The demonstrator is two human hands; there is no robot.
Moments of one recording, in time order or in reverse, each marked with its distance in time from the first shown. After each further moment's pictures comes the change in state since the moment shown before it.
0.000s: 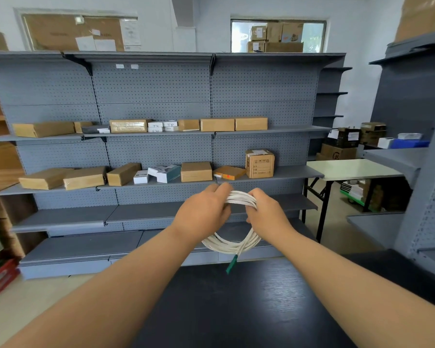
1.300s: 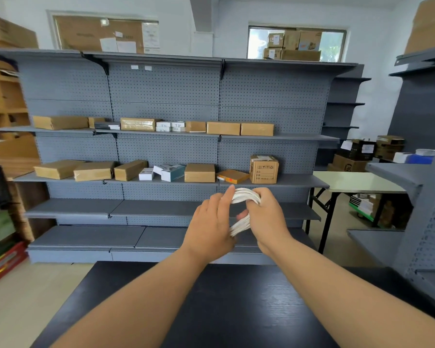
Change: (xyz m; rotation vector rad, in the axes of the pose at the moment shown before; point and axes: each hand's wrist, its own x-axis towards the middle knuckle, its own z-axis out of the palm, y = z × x) left_hand -0.004 0.049 0.066 0.010 0.292 -0.007; right_hand -0.017 0.014 -0.035 0.554 0.103 0.118
